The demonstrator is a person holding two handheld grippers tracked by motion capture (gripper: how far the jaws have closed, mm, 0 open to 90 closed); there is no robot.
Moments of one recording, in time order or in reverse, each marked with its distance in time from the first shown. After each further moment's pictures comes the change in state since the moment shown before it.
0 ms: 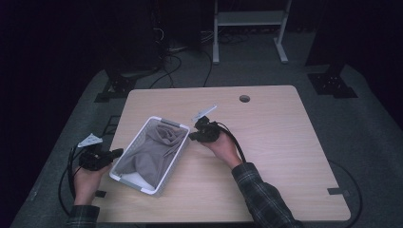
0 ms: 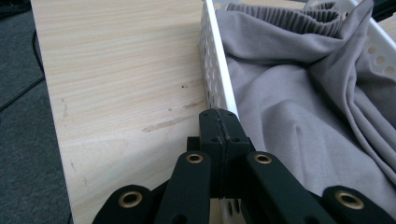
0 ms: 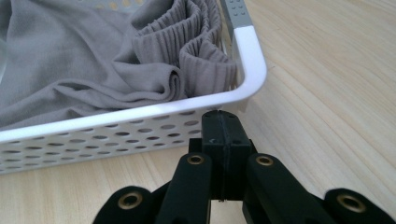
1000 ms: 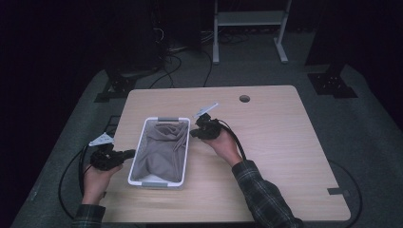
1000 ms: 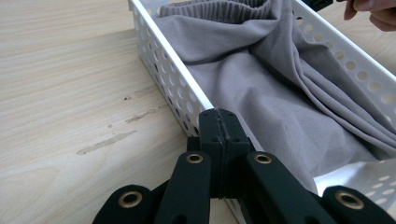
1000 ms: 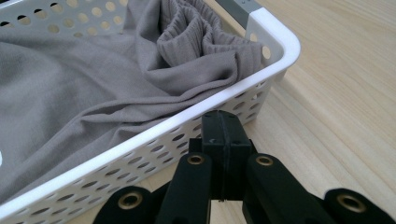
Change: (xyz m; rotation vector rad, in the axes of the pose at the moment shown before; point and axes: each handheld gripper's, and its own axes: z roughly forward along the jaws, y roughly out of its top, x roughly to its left) left arm -0.029 0.011 0.013 0.020 -0.106 0.049; right arm -0.008 0.004 -0.004 -0.013 -0.025 0.014
